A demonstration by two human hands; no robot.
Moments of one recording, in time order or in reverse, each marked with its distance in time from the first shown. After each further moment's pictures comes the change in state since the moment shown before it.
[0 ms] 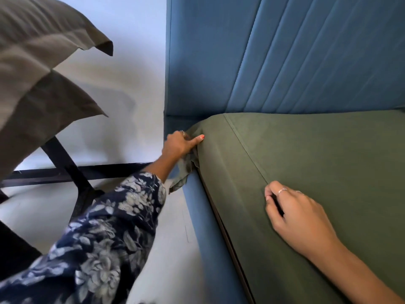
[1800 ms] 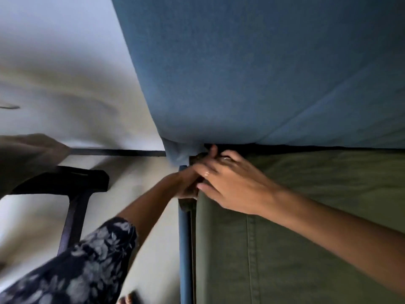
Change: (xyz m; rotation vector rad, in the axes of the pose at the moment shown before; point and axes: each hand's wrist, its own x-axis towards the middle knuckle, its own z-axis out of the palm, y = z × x) left_hand 0.107 0.044 0.019 -0.655 -0.641 -0.731; right_hand 0.341 -0.026 0.080 0.082 -0.634 -0.842
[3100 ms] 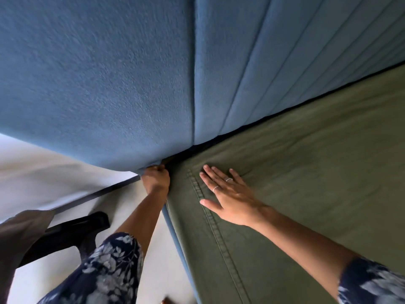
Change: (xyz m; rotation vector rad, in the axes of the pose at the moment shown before) left_hand -0.001 0.039 0.045 0.546 0.920 0.081; right_hand -0.110 0.004 0.035 0.460 -0.073 0.523
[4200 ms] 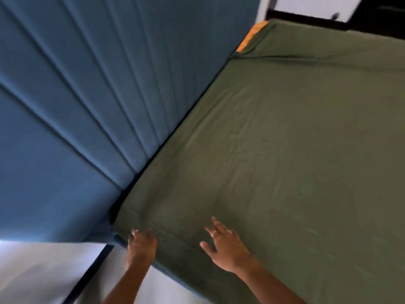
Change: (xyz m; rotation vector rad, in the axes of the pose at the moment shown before) left_hand -0.171 -0.043 -0.057 0.616 -0.407 0.494; right_hand -0.231 -0.097 0.051 0.628 0.187 0.774
